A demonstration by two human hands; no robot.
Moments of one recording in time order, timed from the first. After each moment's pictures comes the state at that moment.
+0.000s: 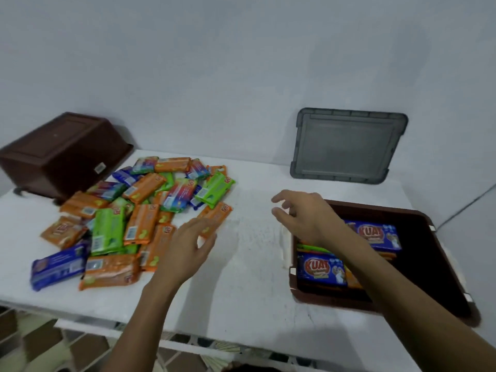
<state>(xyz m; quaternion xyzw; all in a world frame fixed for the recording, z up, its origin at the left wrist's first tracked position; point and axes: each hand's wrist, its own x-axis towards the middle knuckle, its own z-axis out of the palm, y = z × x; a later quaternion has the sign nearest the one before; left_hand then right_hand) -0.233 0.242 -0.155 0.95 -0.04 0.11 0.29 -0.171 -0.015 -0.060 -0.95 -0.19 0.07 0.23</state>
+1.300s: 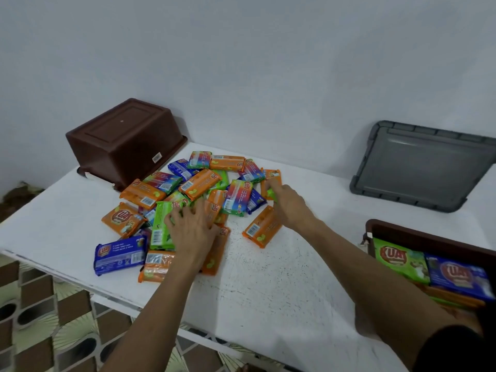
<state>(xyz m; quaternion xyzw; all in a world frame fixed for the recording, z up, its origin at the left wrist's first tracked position) -0.196 0.359 -0.184 0.96 0.26 0.07 0.07 -0.077 0.164 -0.153 -0.95 -0.20 0.10 0.20</state>
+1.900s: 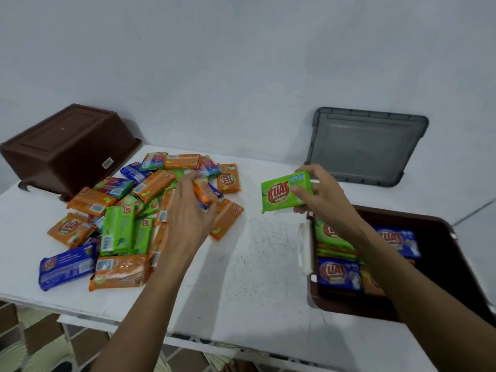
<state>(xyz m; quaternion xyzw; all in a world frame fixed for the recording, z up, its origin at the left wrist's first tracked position) -0.188 0.262 -0.125 0.89 0.10 0.26 0.36 -0.136 0.003 -0.071 -0.81 -0.11 0.08 0.56</state>
